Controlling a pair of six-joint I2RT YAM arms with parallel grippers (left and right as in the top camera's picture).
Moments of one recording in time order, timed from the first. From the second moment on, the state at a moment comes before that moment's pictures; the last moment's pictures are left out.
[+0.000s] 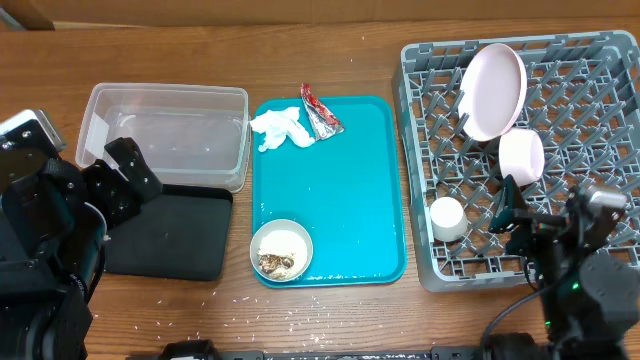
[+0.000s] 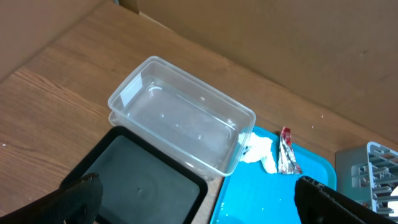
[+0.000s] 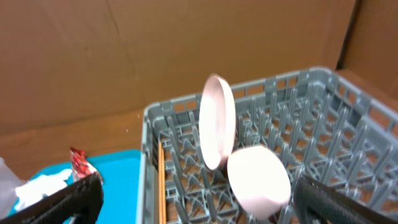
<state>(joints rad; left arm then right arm) 0.07 1.06 1.79 -1.35 -0.15 -0.42 0.05 0.40 0.70 -0.54 0.12 0.19</state>
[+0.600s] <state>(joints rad) 0.07 1.06 1.79 -1.35 -0.15 -0.42 0.01 0.02 0.02 -0.02 0.09 0.23</state>
